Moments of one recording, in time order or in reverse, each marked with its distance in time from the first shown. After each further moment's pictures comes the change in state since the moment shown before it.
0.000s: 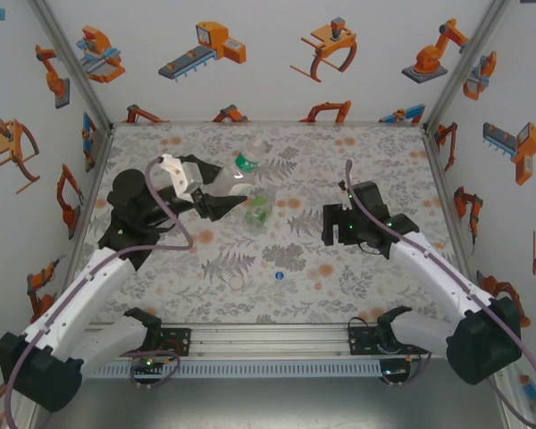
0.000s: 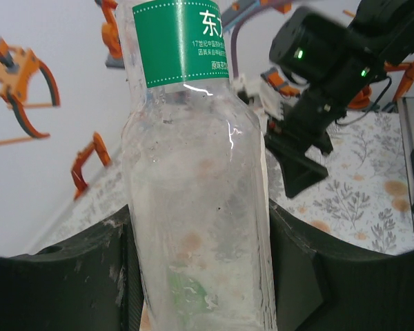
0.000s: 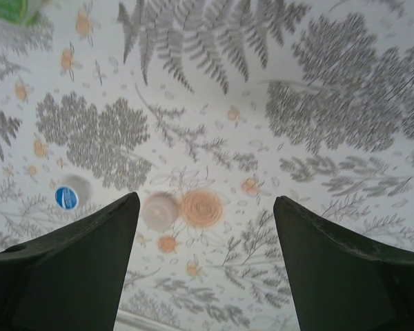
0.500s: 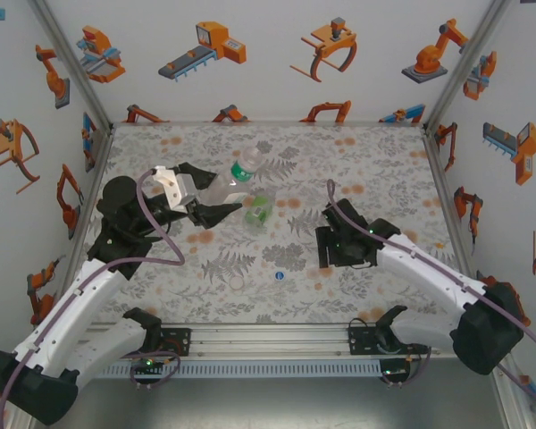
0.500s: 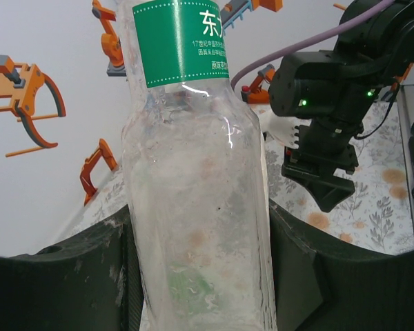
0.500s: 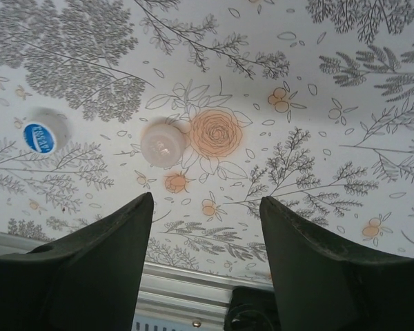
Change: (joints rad) left arm -0.006 -0.067 0.006 -0.112 0.001 0.072; right arm 0.204 0.057 -0.013 -0.183 0.113 0.224
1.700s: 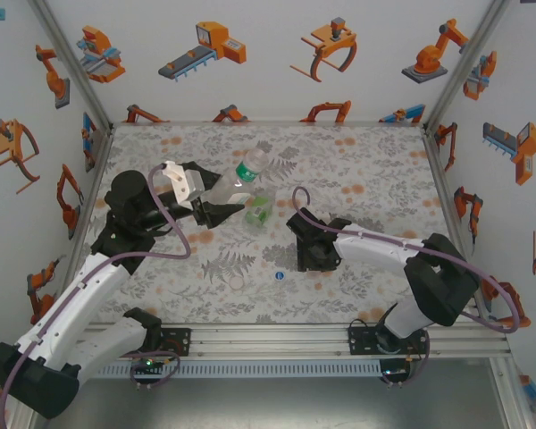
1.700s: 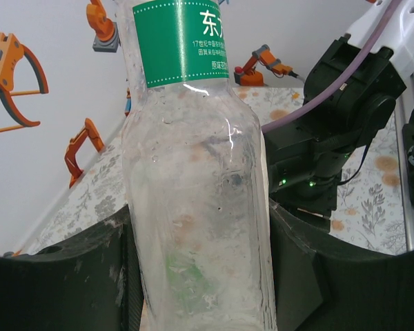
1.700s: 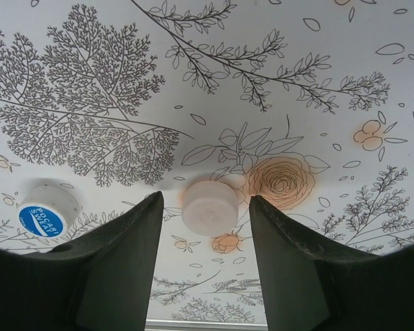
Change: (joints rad) left arm -0.006 0.044 0.020 -0.064 0.000 0.016; right arm 0.143 0.333 0.038 0.154 0.089 0.221
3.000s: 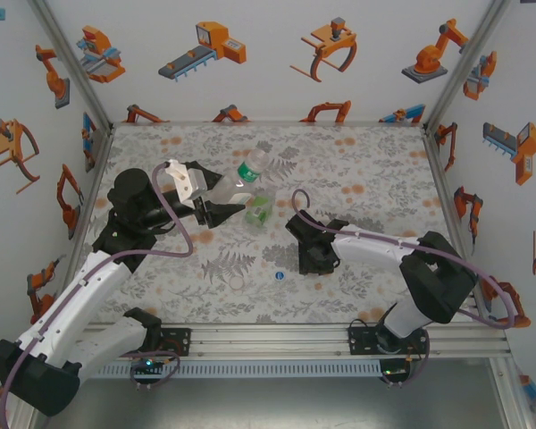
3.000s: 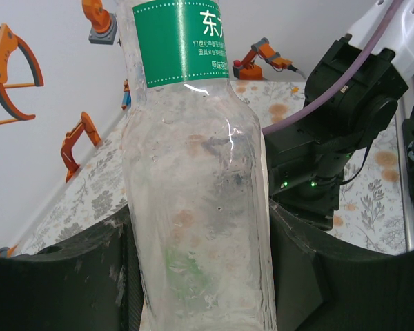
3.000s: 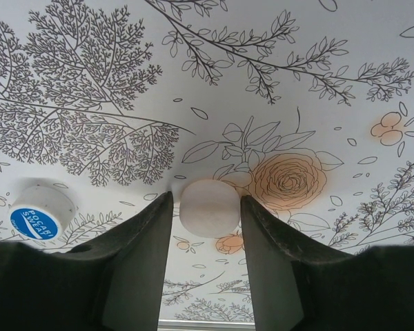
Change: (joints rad) left arm -0.001 0.016 0.006 -0.017 0.000 0.010; right arm 0.006 0.023 -0.011 0.008 -0.026 0.026
